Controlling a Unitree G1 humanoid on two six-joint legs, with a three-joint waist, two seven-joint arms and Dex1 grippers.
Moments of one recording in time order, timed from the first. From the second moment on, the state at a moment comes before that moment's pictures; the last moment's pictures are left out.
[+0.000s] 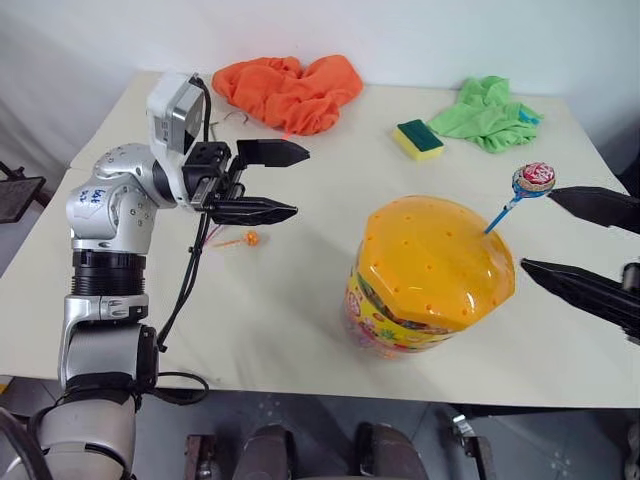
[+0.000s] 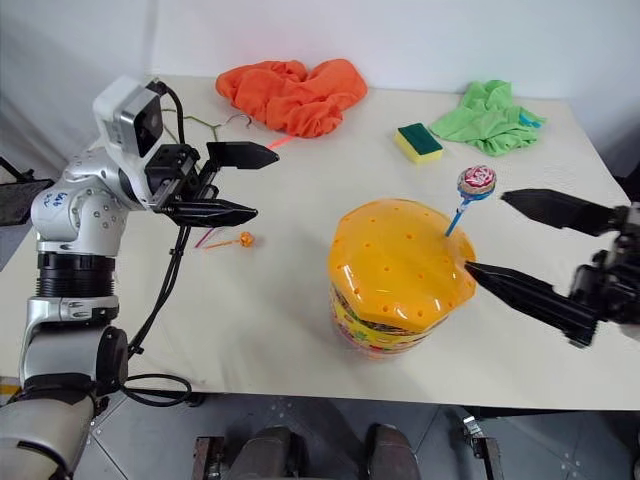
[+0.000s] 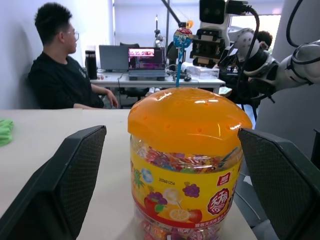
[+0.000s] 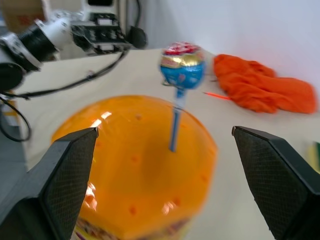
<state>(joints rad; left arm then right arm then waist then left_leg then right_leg) -0.98 0.55 0.10 0.29 -0.62 0.52 -1.50 0.09 -1.09 -0.87 -0.63 1.33 0.67 0.78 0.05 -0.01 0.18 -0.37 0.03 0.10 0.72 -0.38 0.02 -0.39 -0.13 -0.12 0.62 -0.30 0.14</state>
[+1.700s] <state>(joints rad) -0.90 0.73 -0.09 0.33 -0.71 0.44 -1.50 -0.04 -0.94 -0.50 0.00 0.71 0.92 0.35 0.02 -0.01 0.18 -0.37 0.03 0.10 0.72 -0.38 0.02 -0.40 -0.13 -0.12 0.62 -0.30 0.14</state>
